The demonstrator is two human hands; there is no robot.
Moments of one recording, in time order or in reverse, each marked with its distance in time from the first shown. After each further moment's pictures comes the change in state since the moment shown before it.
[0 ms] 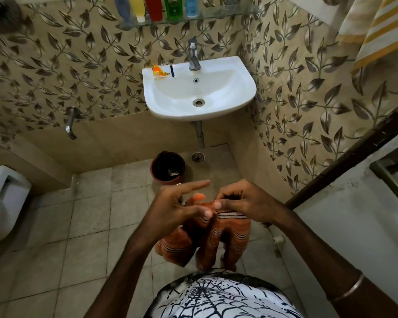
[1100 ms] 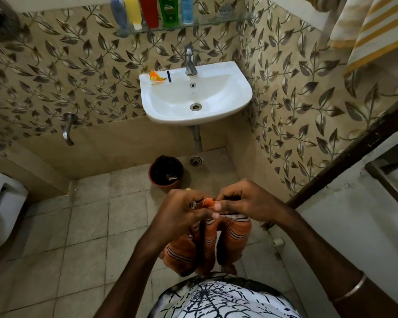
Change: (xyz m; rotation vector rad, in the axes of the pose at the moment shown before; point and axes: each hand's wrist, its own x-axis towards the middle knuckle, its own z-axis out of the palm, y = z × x) left_hand 0.011 0.002 0.015 0.151 -0.001 0.099; right_hand -0.001 -0.002 -0.010 -0.099 0.002 0.044
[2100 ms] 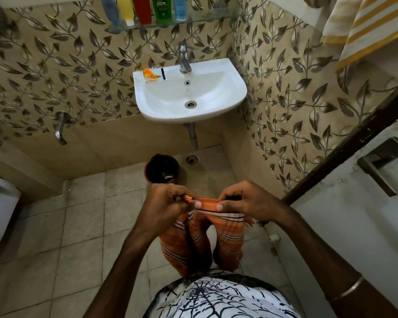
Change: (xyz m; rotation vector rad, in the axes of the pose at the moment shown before) left_hand -0.002 -0.005 -0.013 -0.032 0.102 -0.039; right_hand -0.015 0.005 -0.003 0.002 0.005 0.123
